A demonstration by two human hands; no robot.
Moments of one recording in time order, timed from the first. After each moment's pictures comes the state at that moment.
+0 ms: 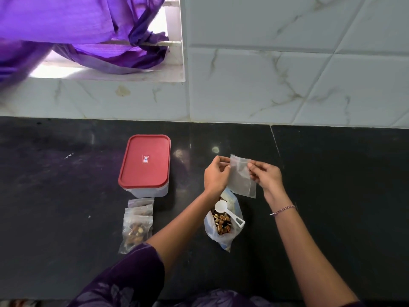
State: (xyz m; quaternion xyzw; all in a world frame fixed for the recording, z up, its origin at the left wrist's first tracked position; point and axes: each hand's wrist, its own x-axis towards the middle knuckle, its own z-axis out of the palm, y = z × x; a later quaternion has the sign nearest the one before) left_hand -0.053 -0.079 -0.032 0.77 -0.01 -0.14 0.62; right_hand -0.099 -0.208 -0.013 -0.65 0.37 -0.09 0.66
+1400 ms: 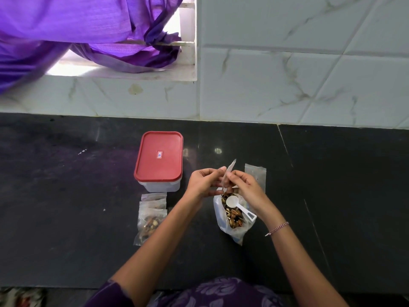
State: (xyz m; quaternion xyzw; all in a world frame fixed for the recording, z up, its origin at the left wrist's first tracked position) left_hand -0.081 0.011 0.004 0.65 0.04 -0.27 0.71; right_hand -0.132 -0.124 0.001 -0.71 0.09 0.05 0.70
